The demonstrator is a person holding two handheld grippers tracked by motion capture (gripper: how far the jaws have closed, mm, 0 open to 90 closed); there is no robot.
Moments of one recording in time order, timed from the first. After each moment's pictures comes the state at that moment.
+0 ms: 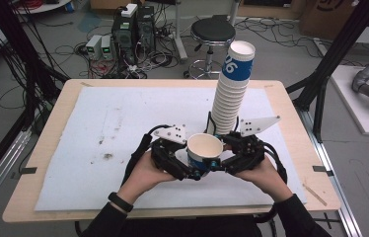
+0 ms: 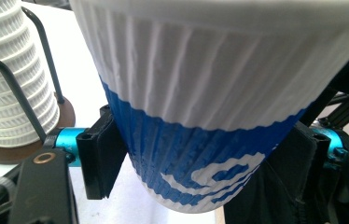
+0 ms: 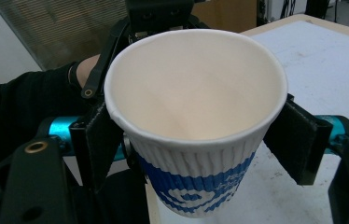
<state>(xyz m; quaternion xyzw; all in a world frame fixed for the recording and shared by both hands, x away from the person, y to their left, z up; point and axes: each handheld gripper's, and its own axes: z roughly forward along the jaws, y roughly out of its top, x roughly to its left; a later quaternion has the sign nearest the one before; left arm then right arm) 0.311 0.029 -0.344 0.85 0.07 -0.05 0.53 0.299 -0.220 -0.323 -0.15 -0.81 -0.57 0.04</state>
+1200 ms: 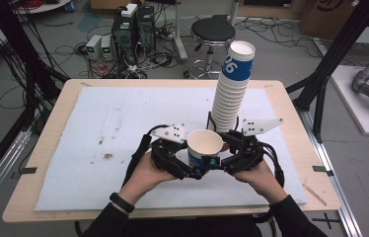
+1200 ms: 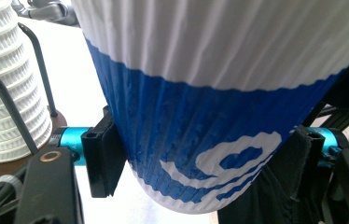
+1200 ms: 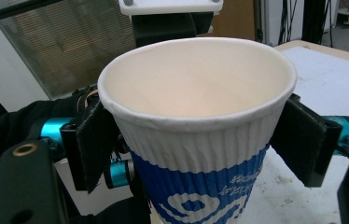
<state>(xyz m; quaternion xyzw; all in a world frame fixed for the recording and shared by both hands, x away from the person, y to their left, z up) 0.310 0.029 -0.345 0.83 0.07 -0.06 0.56 0.295 -0.218 -0.325 -0.16 -0.77 -0.62 0.04</state>
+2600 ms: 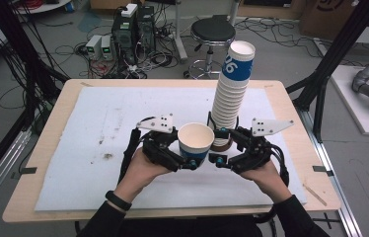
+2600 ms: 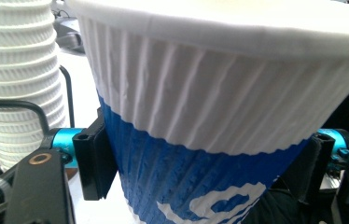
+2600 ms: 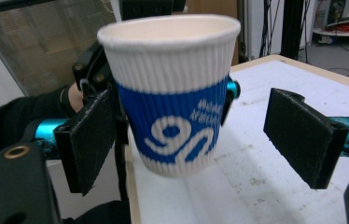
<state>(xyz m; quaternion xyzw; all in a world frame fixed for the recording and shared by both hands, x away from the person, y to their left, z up) 0.313 0.050 -0.324 0.79 0.09 -0.05 0.61 0.294 -0.233 -0.322 -0.16 -0.76 -0.63 0.00</state>
